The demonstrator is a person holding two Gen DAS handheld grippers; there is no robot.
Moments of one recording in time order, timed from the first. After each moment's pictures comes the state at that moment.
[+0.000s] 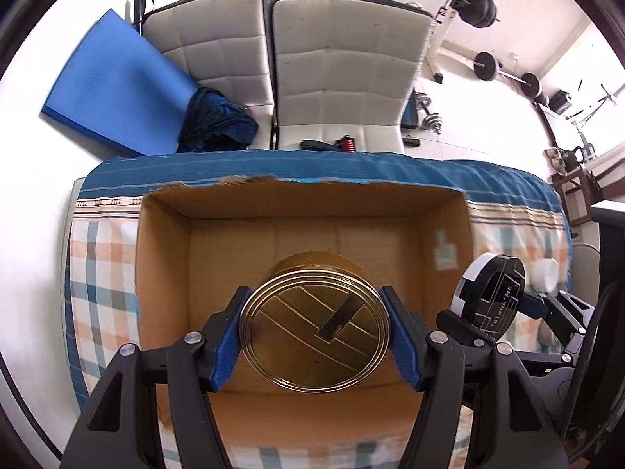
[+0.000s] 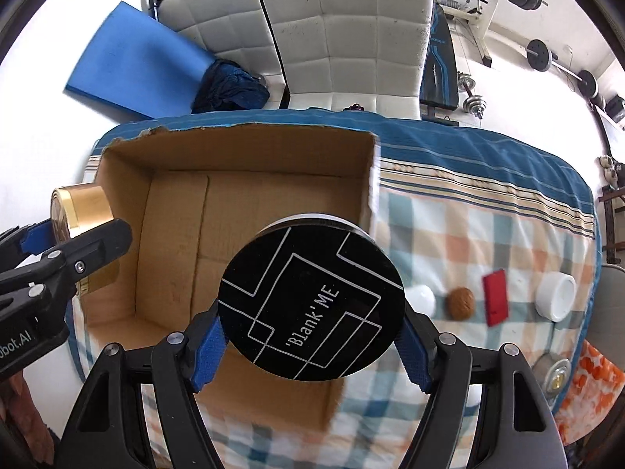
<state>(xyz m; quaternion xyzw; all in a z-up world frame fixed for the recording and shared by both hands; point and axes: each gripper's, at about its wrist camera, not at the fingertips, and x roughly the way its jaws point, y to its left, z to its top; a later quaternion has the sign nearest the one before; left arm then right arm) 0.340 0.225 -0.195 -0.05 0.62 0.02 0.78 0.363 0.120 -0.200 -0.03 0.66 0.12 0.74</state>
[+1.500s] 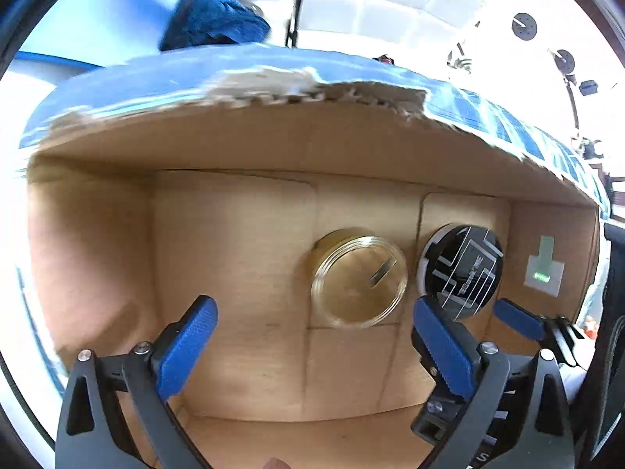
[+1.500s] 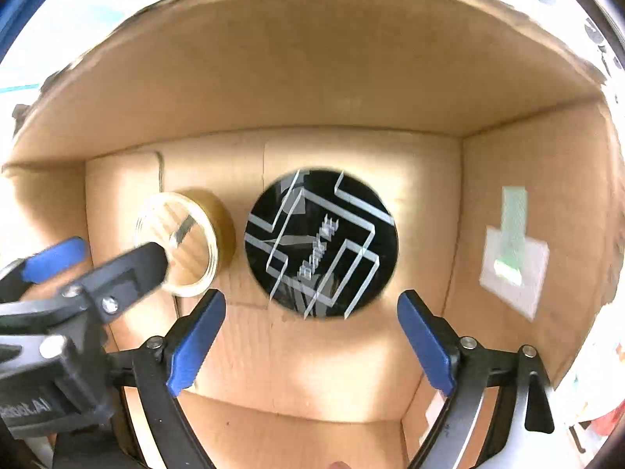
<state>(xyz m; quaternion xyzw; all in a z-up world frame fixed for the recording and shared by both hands) 0.375 0.274 -0.310 -0.10 0.74 0.02 0.67 0.340 0.143 -0.354 -0.02 0.76 0.09 0.65</state>
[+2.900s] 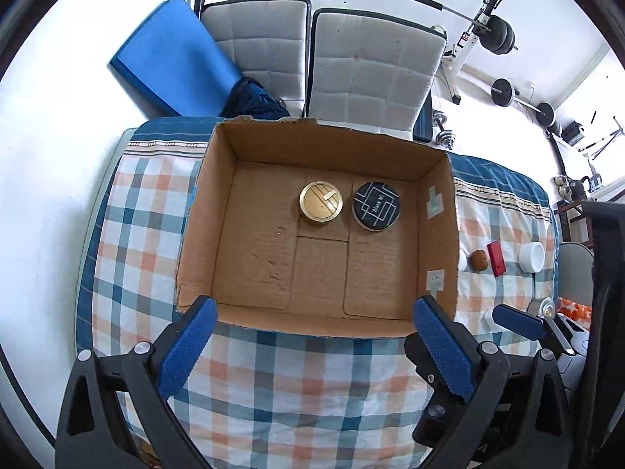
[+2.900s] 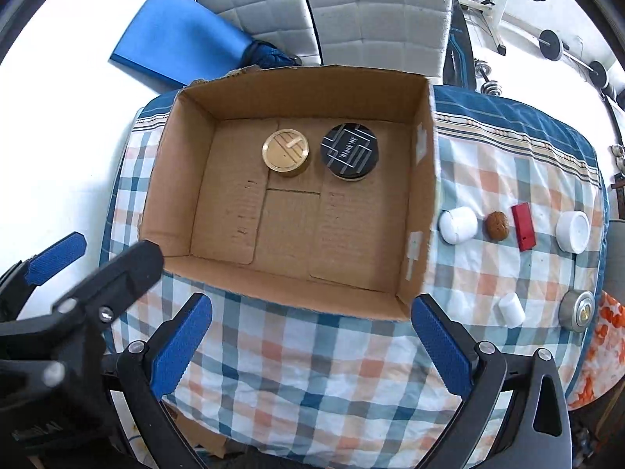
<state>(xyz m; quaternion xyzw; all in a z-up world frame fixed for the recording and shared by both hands) 0.200 0.216 -0.125 -0.09 0.60 0.07 0.79 0.224 0.084 -0.156 0.00 0.67 0.17 0.72</state>
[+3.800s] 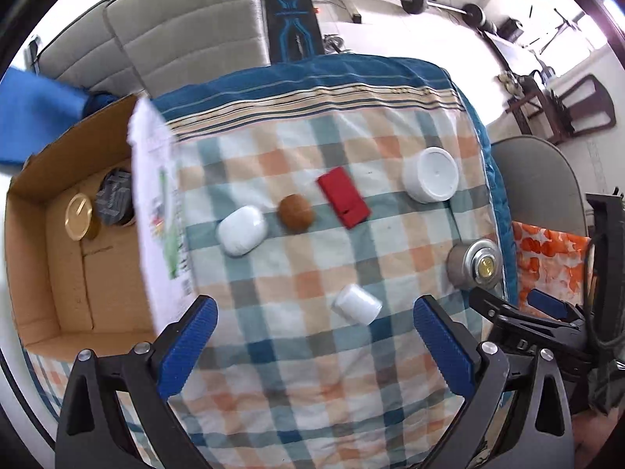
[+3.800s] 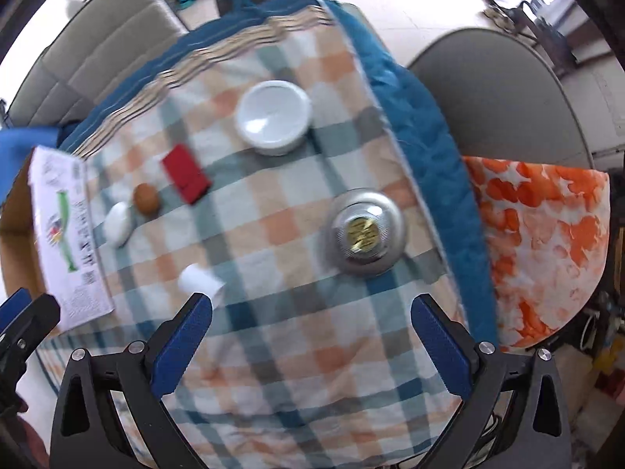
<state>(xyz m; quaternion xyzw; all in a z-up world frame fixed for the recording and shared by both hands) 0.271 -0.087 -0.222 0.00 0.67 -0.08 0.74 0.242 -0.302 -0.277 0.11 0.71 -0.08 0.69</state>
